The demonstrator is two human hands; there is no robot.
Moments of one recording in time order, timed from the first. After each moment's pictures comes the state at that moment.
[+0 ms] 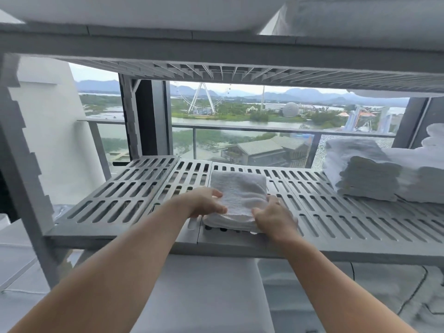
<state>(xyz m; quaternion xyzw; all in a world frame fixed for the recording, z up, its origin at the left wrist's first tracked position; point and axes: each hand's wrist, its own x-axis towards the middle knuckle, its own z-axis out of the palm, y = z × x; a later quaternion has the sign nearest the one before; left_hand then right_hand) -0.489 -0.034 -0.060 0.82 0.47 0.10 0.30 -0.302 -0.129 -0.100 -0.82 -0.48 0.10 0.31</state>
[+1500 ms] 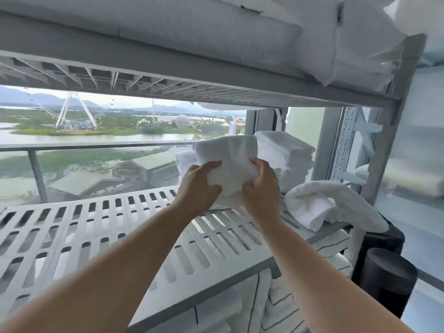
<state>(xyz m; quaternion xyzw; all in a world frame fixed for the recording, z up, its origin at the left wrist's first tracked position) -0.066 -0.109 -0.023 0.85 0.19 0.40 0.29 0.029 -0.243 -0.031 -0.71 -0.34 -0.21 0.57</state>
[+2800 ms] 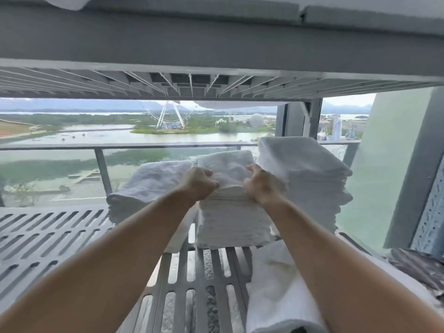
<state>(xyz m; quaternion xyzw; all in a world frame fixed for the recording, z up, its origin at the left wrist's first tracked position) 0.239 -0.070 0.003 0.78 0.44 0.33 0.29 0.402 -0.140 -0.006 -0.80 -0.48 0.00 0.36</state>
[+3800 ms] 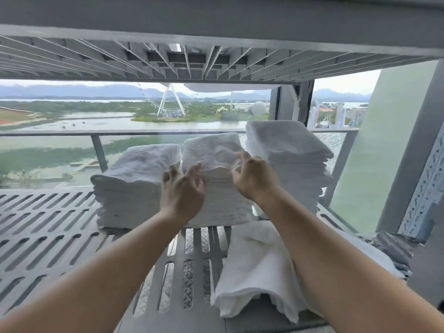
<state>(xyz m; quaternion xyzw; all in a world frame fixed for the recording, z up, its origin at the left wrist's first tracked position) 0.231 -0.132 -0.054 0.79 0.48 0.37 0.08 0.405 -0.195 -0.017 -0.77 -0.56 -0.14 0.28</state>
